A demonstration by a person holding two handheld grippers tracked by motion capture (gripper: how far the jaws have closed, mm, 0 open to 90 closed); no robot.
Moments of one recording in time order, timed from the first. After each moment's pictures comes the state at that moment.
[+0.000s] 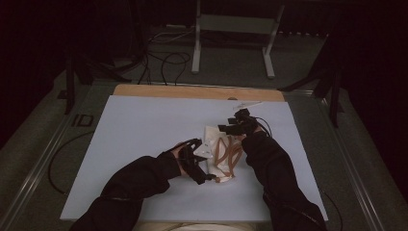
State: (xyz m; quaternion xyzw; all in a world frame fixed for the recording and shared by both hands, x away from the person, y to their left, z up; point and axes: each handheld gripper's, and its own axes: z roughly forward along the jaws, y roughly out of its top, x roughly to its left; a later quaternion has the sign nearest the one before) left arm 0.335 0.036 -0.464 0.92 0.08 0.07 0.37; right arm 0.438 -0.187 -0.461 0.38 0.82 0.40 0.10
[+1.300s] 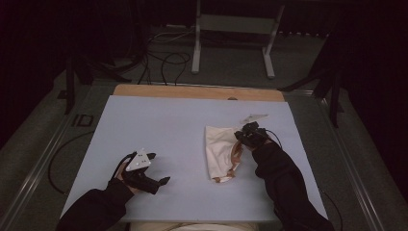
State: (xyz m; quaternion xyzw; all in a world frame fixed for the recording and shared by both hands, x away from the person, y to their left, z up) left arm 0.286 0.179 -0.504 0.84 0.27 0.14 0.45; right arm 0.400 -0.215 -0.469 0.39 0.84 0.32 0.18
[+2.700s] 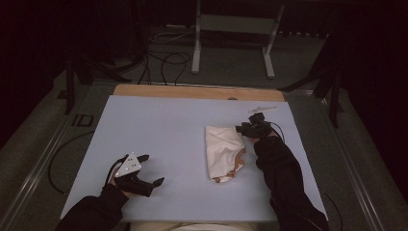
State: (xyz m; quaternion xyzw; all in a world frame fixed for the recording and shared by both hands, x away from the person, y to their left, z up) left arm 0.275 0.197 -0.512 0.81 0.28 0.16 0.48; right arm 0.440 -0.237 -0.479 0.45 0.80 0.37 0.14
